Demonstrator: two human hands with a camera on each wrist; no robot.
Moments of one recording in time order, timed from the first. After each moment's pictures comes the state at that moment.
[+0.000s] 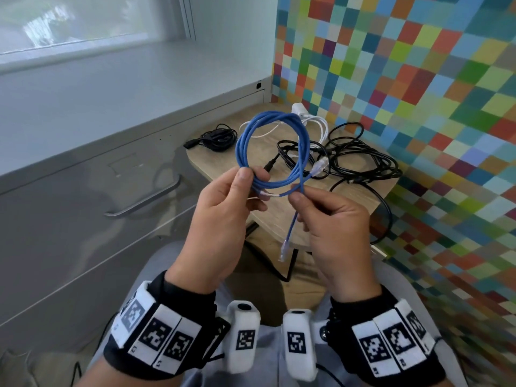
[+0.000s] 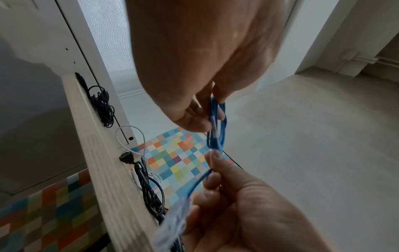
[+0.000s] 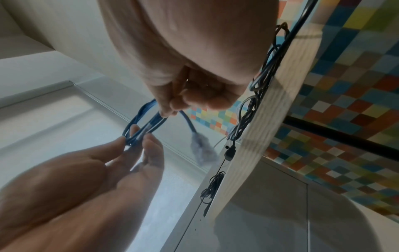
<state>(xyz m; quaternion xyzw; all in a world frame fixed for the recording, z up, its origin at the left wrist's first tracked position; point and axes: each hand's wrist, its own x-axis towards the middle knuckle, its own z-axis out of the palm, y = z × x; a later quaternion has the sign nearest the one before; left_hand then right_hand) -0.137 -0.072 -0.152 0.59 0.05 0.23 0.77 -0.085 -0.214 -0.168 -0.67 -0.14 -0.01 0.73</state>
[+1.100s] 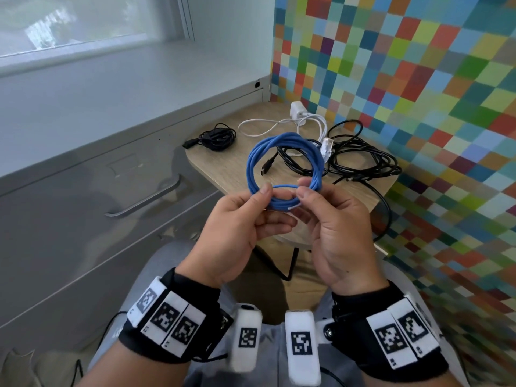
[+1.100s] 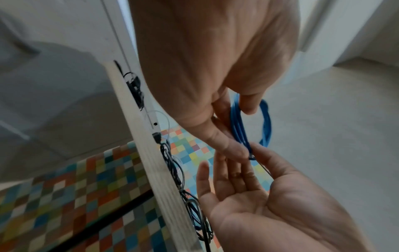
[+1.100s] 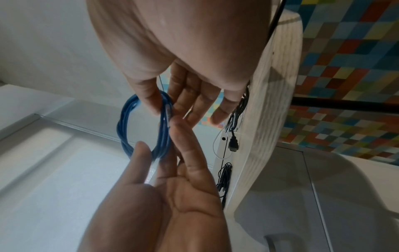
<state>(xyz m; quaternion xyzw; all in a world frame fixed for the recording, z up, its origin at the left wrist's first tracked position) -0.136 -0.081 -0.161 0.50 0.06 0.06 0.86 -0.080 -0.216 -0.172 -0.53 -0.05 0.09 0.84</state>
